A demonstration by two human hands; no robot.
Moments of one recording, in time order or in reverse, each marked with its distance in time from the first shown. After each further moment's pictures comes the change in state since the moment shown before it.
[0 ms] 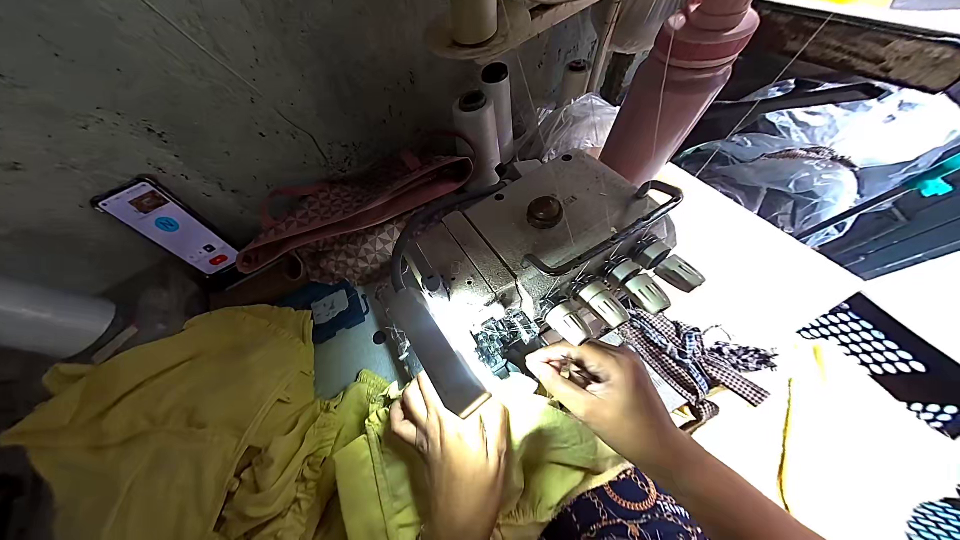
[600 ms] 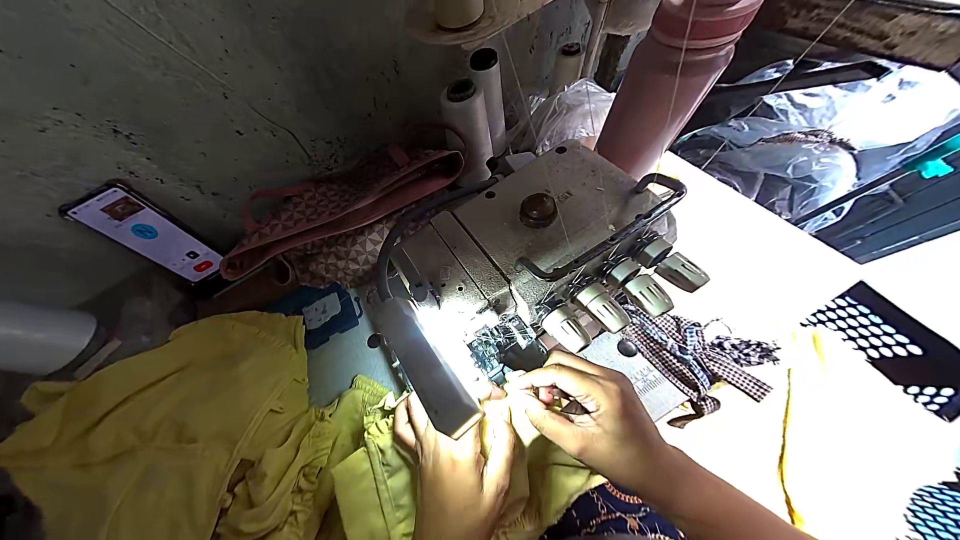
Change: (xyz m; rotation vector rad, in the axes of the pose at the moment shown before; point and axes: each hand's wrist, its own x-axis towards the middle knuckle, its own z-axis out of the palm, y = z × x) left_hand 0.000 -0.014 -0.008 -0.178 -0.074 0.227; right_hand -0.013 -0.004 0.008 0.041 -0.078 -0.034
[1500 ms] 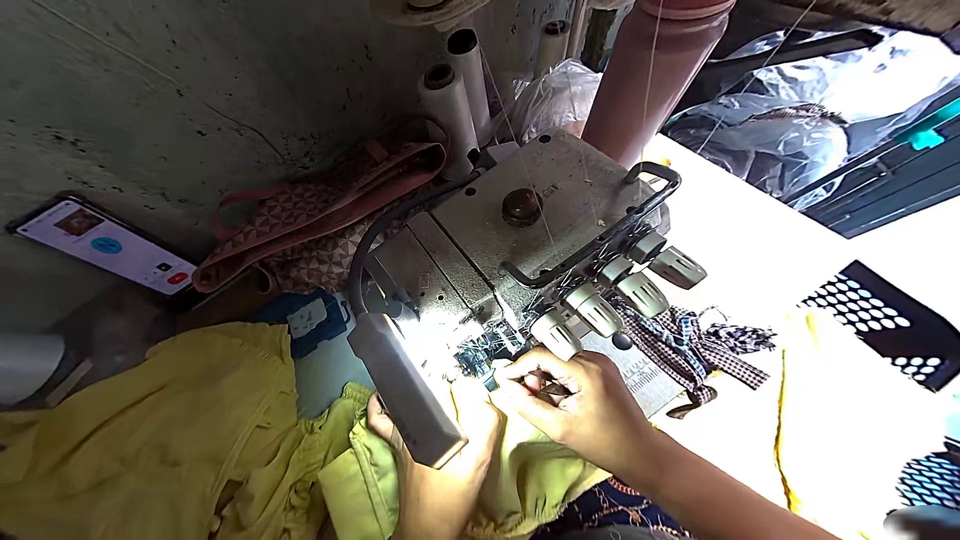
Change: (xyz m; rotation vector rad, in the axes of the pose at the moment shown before) left_hand 0.017 -0.006 0.004 0.087 0.019 -0.173; right_hand 0.013 0.000 0.006 -0.014 0.017 0.072
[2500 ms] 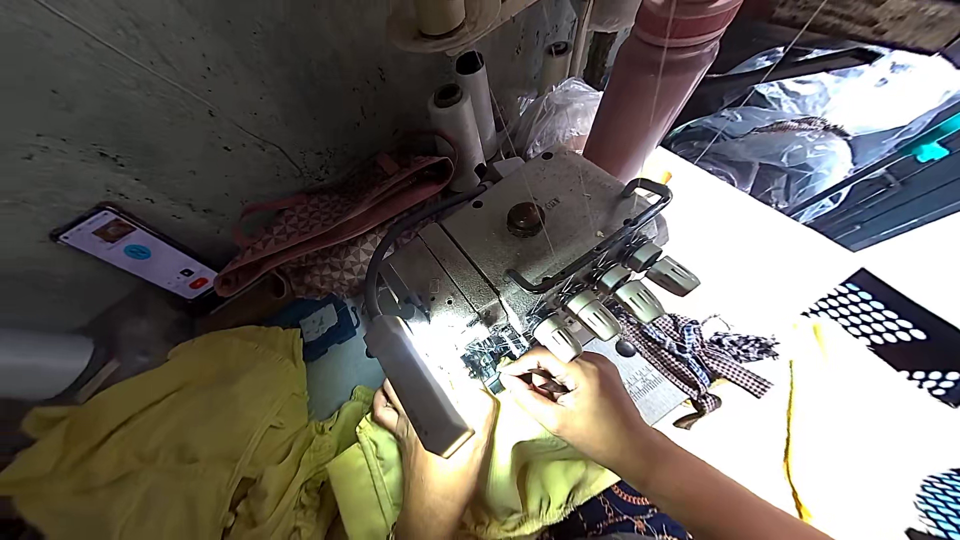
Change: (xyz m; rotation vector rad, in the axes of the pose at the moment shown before) left_hand 0.006 -0.004 0.000 -0.014 -0.037 -0.115; right_hand 0.003 0.003 0.006 -0.091 0.066 -0.018
